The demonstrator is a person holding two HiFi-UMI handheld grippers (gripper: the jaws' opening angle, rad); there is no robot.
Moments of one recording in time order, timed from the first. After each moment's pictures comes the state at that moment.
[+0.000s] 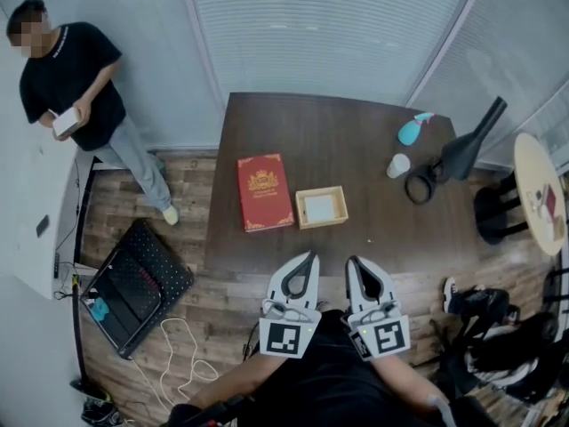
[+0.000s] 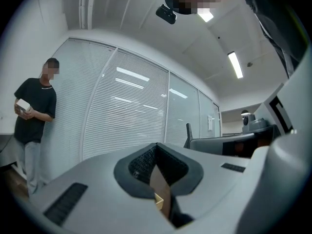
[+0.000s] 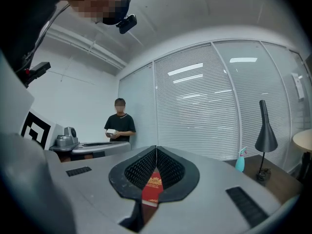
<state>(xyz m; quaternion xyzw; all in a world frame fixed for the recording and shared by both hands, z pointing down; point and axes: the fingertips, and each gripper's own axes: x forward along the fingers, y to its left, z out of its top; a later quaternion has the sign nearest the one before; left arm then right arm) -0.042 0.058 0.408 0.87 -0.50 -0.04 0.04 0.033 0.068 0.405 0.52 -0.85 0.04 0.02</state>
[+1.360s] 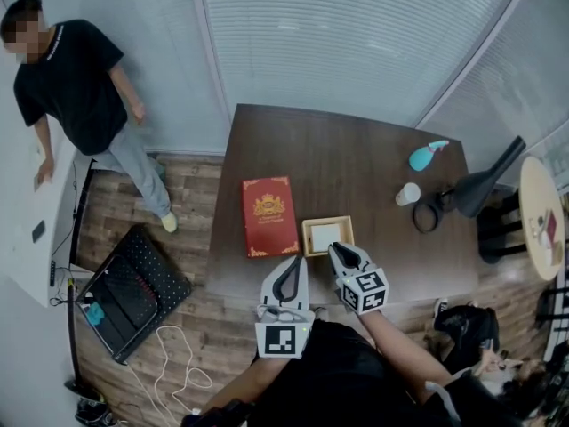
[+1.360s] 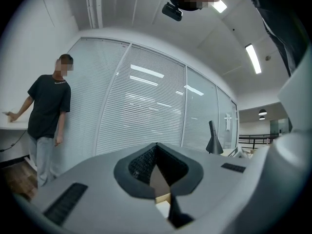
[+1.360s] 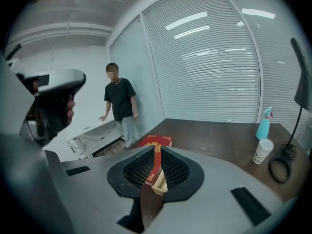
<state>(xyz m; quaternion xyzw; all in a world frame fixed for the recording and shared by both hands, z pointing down) -0.090 -0.035 0.430 0.82 -0.57 -0.04 0.08 0.012 -0.084 0.582 0.44 -0.86 0.19 0.18</state>
